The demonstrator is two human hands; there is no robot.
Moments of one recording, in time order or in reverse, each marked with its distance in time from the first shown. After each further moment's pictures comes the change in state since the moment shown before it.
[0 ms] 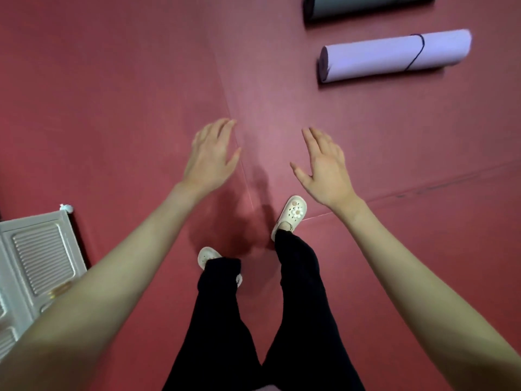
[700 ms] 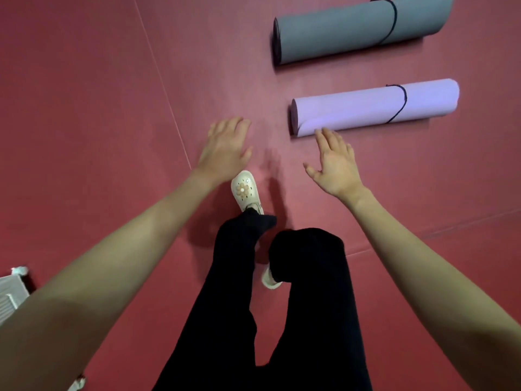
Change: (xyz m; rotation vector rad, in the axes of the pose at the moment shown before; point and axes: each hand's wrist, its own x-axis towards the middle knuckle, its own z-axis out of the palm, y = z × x) left_hand 0.390 0.051 0.063 0.061 -0.149 0.069; right_hand 0.319 0.219 -0.064 -0.121 -0.160 0.105
